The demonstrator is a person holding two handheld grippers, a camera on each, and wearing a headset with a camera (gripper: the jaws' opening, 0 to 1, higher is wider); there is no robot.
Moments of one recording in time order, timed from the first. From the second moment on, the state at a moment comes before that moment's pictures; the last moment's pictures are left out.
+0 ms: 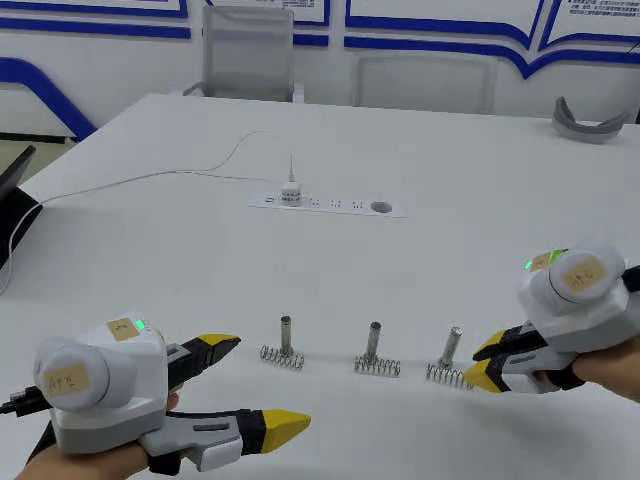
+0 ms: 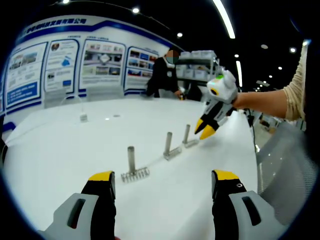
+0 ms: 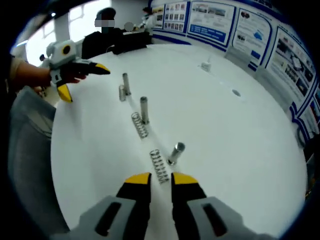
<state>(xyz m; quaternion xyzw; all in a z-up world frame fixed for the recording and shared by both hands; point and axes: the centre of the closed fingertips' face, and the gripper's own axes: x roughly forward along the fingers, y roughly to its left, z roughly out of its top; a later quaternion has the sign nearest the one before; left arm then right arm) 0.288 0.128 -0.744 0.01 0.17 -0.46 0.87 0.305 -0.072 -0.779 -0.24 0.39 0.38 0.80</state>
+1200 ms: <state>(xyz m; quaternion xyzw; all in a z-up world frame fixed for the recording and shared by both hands) 0.275 0.119 -0.747 0.03 0.17 -0.47 0.86 0.298 -0.067 -0.803 -0.31 0.44 0.44 0.72</state>
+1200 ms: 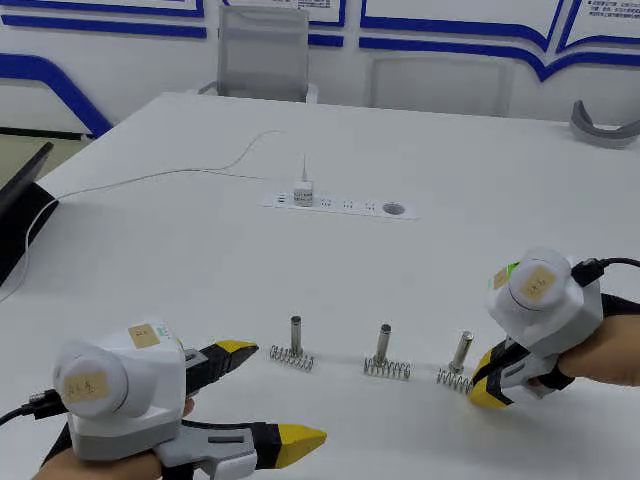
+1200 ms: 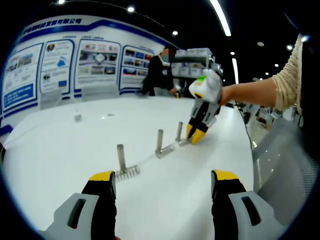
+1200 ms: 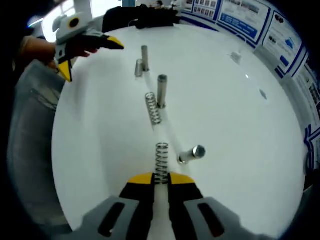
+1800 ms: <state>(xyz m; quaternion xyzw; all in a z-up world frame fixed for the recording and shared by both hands) 0.258 0.087 -0.757 0.04 0.18 -0.52 0.83 0.271 -0.015 -0.766 -0.32 0.39 0.51 0.70</state>
